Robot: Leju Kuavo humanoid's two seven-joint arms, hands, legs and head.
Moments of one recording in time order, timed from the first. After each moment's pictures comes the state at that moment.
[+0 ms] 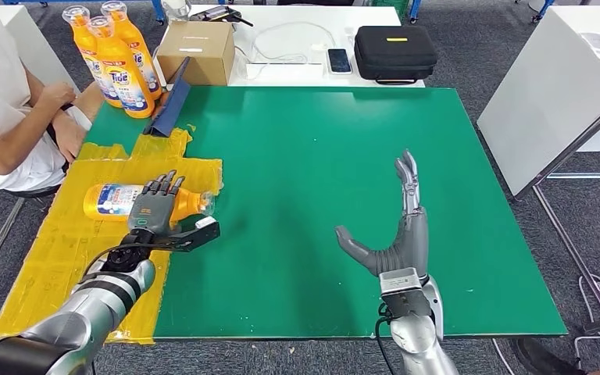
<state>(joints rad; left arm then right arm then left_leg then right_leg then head) -0.65 0.05 -0.25 -0.41 -1.38 0.56 -0.07 -0.09 0.10 0.29 -1.59 0.36 -0.35 -0.53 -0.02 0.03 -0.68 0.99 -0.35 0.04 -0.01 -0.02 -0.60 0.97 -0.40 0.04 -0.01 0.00</state>
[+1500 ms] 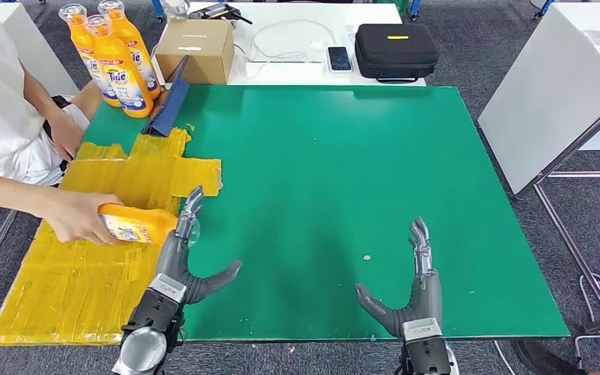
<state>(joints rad) 0.01 -0.11 -0.26 -1.52 -0.36 0.18 -0.55 0.20 0.14 0.13 -1.64 0.35 -0.22 -0.56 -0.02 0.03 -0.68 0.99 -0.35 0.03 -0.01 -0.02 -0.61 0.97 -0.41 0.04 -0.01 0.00</state>
